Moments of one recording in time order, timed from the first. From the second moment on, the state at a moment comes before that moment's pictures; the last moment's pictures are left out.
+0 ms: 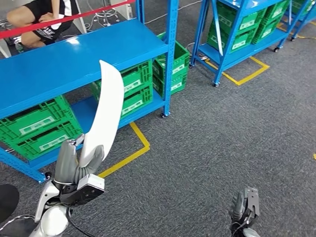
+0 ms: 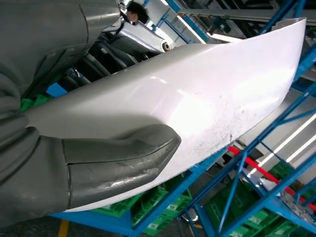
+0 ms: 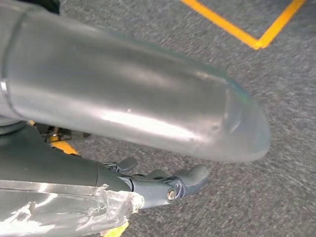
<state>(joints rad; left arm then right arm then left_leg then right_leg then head) 0.09 -0.02 -0.39 -1.81 -0.51 0.28 -0.34 -0.19 0.03 -0.02 -0.45 -0.39 -0.14 -0.21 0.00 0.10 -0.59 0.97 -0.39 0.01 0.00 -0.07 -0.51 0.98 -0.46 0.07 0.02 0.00</state>
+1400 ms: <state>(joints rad) 0.19 0.02 -0.24 -1.89 -0.27 0.20 -0.36 -0.25 0.20 0.06 -0.45 -0.38 -0.27 -0.27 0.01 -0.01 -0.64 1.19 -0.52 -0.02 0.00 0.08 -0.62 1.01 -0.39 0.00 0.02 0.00</state>
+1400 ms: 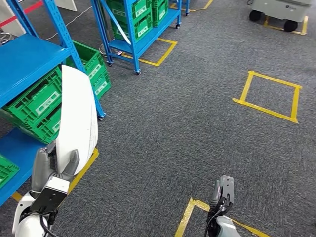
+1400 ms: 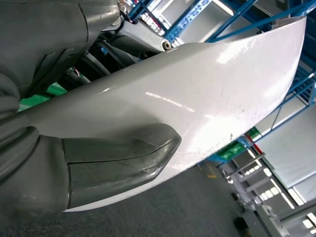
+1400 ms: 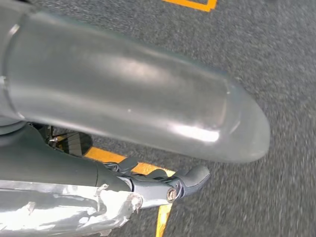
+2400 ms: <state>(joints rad) 0.31 -0.07 0.12 -1.87 -0.20 0.06 -0.53 0.49 0.31 -0.38 -1.16 0.17 0.11 -0.04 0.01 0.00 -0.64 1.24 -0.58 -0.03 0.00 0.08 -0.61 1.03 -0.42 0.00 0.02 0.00</state>
